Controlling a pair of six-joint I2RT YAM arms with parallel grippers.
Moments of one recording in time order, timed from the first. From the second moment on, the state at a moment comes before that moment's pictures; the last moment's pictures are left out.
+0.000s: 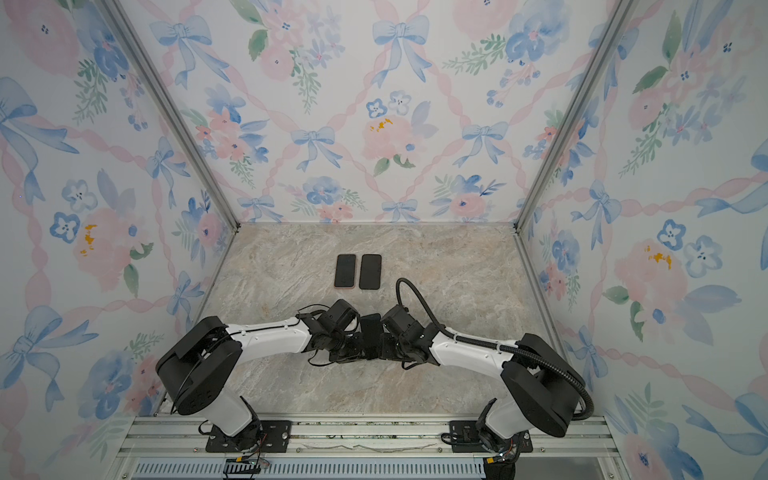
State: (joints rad) left arm -0.78 1.63 0.80 -0.31 0.34 -0.86; right arm 0.87 1.48 0.75 -0.31 -0.07 0.88
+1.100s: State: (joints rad) left arm -0.65 1.48 0.57 0.06 0.53 -0.86; right arm 0.76 1.53 0.79 -0.36 -0.21 0.52
